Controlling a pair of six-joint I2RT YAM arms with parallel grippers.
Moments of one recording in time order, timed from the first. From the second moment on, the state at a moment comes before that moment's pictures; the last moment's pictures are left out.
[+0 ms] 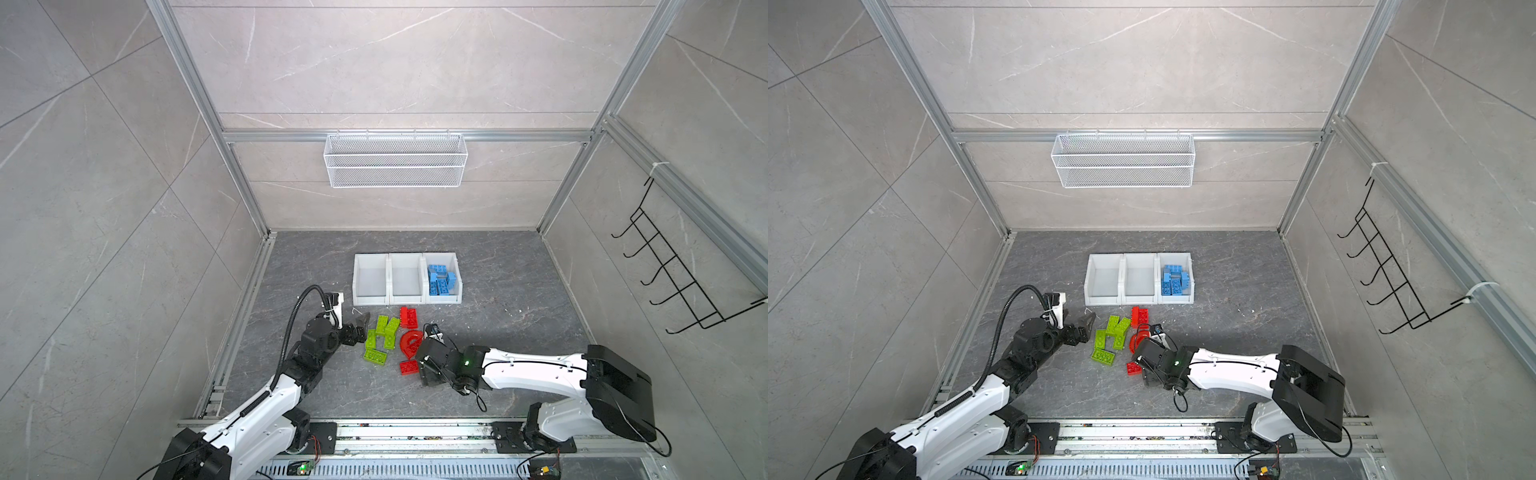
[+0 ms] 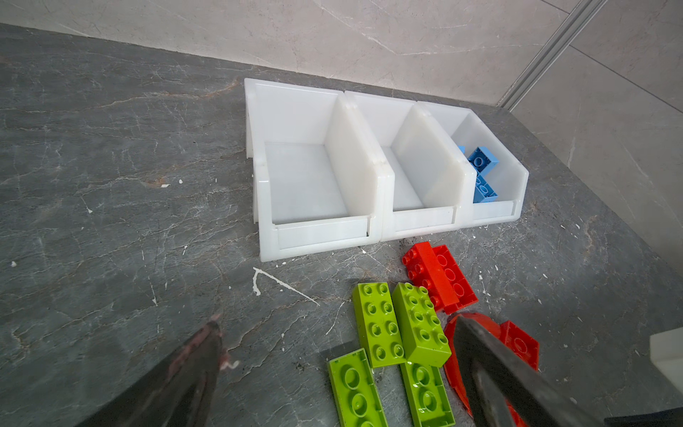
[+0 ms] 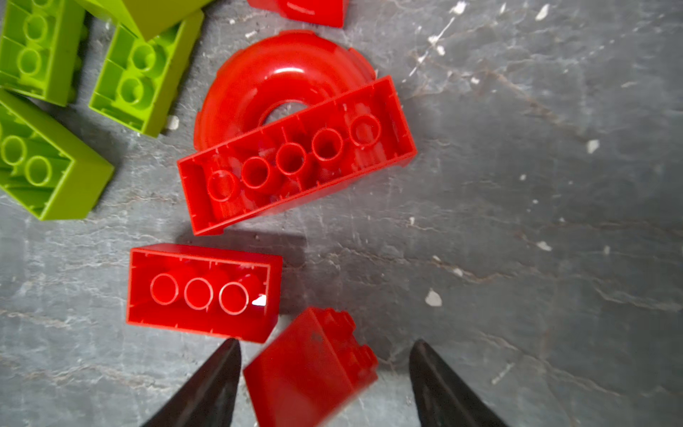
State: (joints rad) left arm -0.48 0.91 0.28 0.27 -0.01 -0.31; right arm 1.11 1.46 0.74 -0.47 0.26 0.78
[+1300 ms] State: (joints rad) left arm -0.48 0.90 0.28 0.27 -0.02 -0.31; right arm 1.11 1.38 0.68 -0.57 0.27 0.88
